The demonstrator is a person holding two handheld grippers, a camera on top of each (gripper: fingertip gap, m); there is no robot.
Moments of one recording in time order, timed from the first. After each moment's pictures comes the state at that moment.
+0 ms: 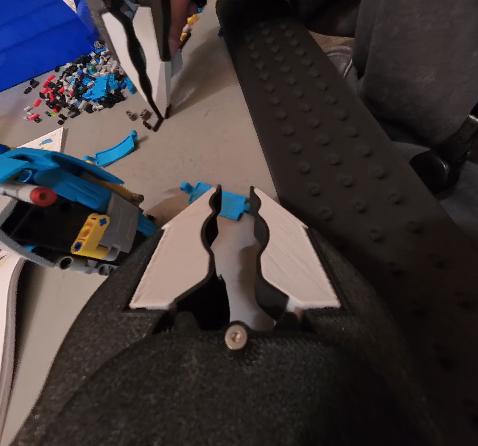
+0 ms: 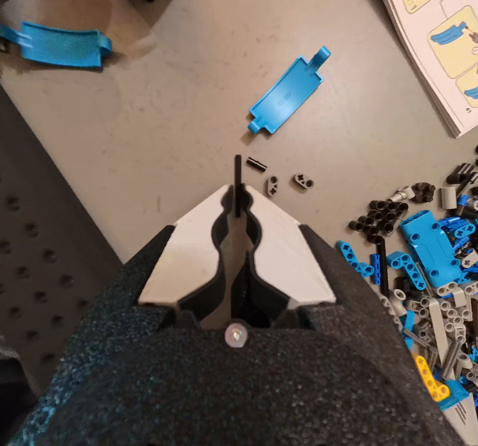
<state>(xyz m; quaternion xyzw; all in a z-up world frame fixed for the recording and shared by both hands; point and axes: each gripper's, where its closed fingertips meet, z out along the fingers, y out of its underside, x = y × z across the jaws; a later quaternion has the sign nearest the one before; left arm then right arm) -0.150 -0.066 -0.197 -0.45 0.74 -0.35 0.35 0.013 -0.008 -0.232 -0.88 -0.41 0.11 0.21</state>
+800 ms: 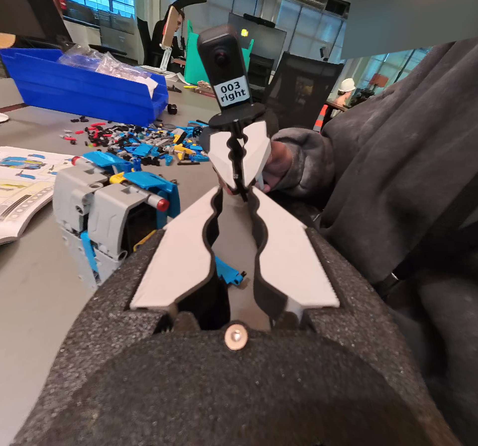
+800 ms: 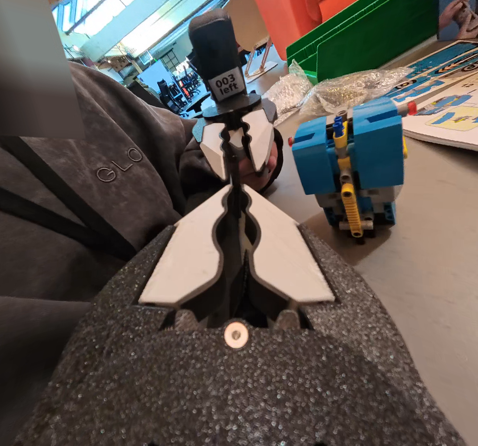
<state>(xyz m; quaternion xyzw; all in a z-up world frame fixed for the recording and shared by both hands) -0.145 -0.040 -0.113 -0.51 0.51 -0.59 0.36 -0.151 -0.040 -0.119 -0.67 -0.32 0.54 0.39</state>
